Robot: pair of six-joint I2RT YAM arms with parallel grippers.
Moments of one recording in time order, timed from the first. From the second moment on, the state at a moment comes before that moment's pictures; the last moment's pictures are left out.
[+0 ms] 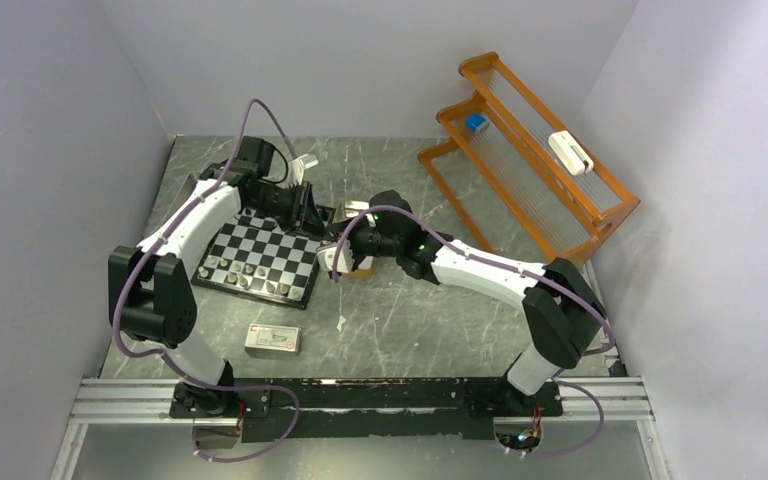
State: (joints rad) left arm -0.25 1.65 1.35 -0.82 0.90 -0.11; right arm 0.84 1.62 1.08 0.10 -0.41 -1.33
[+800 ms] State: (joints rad) left arm -0.25 1.24 1.37 -0.65 0.42 -0.28; right arm 0.86 1.63 0.83 0.93 -0.46 -0.10
